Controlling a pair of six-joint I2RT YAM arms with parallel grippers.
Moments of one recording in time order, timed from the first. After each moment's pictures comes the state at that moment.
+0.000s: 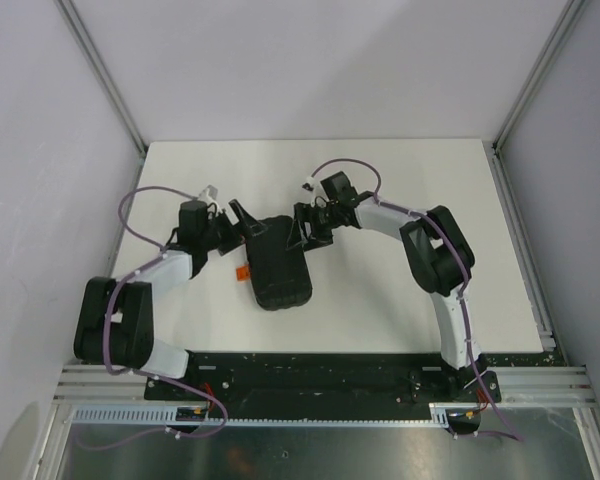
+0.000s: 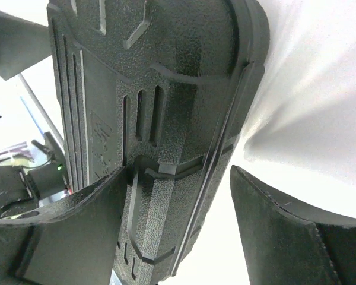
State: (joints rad) left arm -0.12 1.47 0.67 0.21 0.40 -0.68; right arm 0.57 2.18 1.55 -0.29 -0.68 0.45
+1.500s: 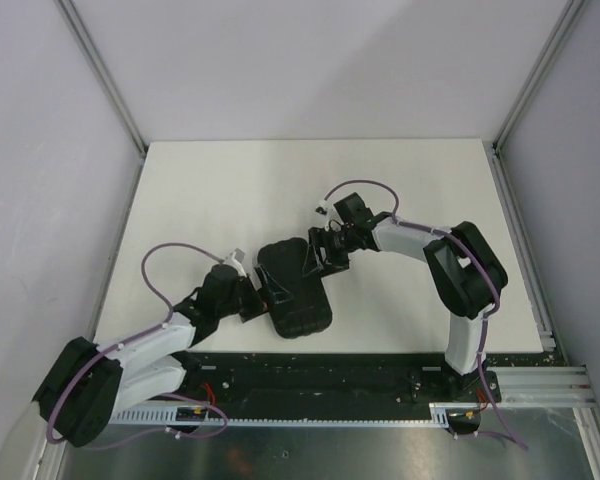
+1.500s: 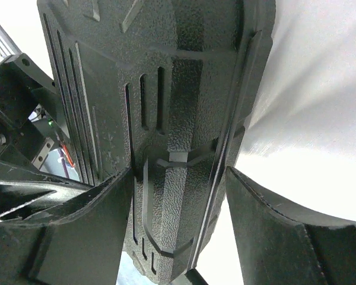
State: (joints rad) left arm -0.55 1.03 0.24 0.14 0.24 -0.99; right arm 0.61 1.91 1.20 -0.29 -0.64 0.47
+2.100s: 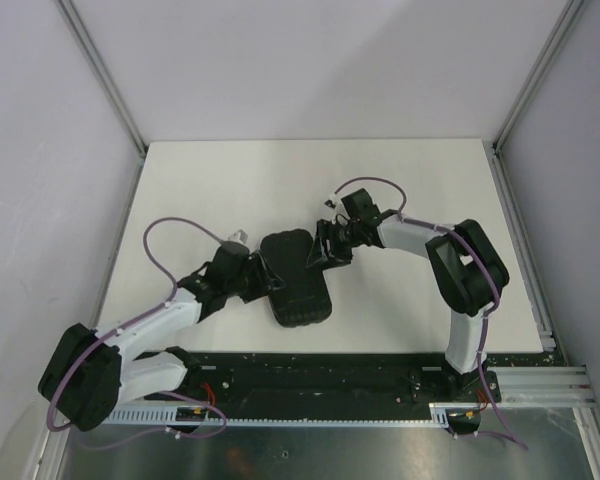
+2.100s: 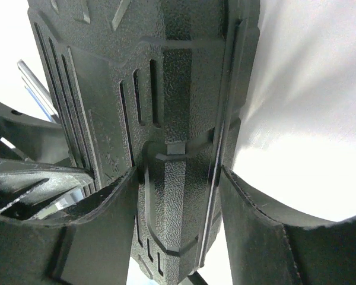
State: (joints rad) left arm -0.58 1.10 0.49 -0.15 0.08 -0.95; right arm 0.56 1.91 1.19 -0.25 -0.64 0.55
